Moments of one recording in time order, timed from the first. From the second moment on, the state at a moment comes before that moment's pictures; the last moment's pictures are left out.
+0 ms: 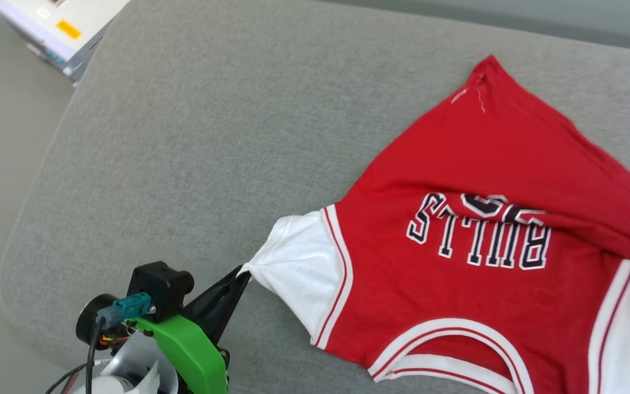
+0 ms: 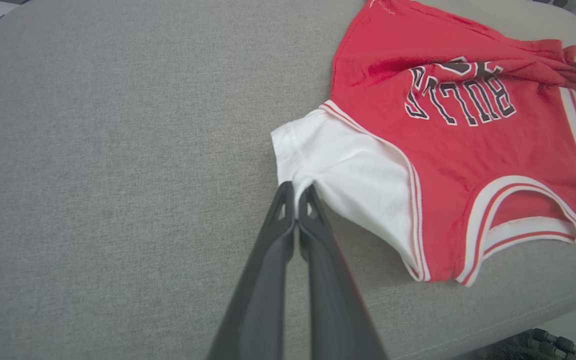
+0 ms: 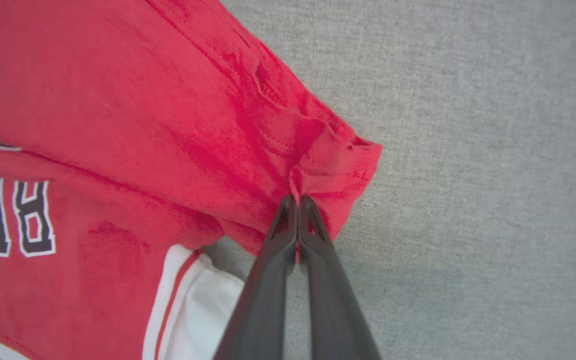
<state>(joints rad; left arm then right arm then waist) -0.18 0.72 -0.68 -0.37 -0.75 0.20 0.16 -0.31 -0.50 -0.23 0.14 0.49 0.13 1.03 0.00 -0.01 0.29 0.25</state>
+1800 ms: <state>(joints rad) -0.21 0.60 -0.70 -0.33 -0.73 0.21 0.03 -0.38 -0.51 -0.02 -0.11 0.53 0.13 1.02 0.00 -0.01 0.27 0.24</state>
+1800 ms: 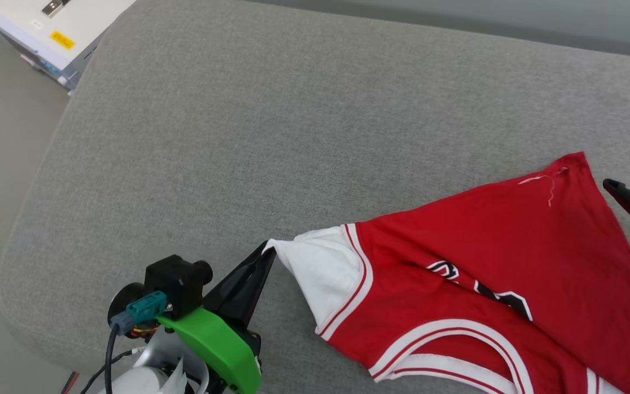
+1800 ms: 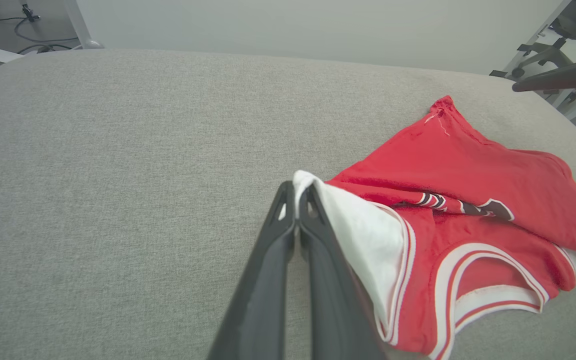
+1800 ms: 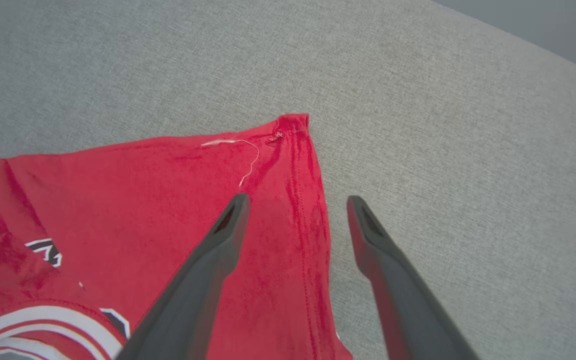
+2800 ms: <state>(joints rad) -0.26 0.54 -0.73 -0.27 -0.74 0.15 -0.01 -0.54 -0.57 0.07 0.26 0.49 0.13 0.91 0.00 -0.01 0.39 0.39</state>
